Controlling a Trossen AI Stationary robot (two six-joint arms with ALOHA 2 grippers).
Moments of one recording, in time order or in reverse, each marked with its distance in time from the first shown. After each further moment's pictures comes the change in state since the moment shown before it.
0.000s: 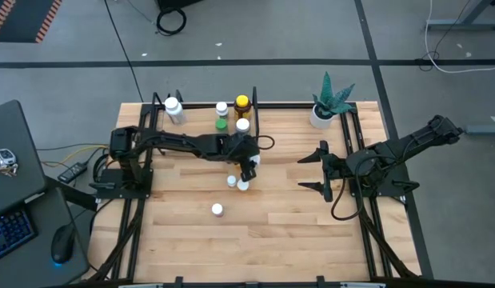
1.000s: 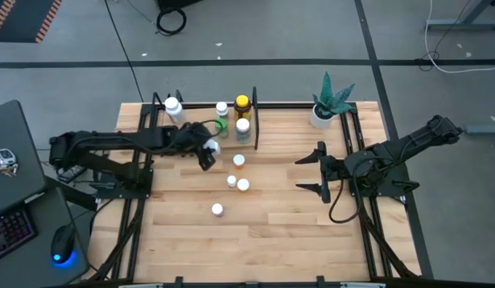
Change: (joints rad) left arm 0.091 -0.617 -0.401 -0.252 -0.164 -0.200; right arm 0.000 0.032 0.000 0.053 -0.003 -0.036
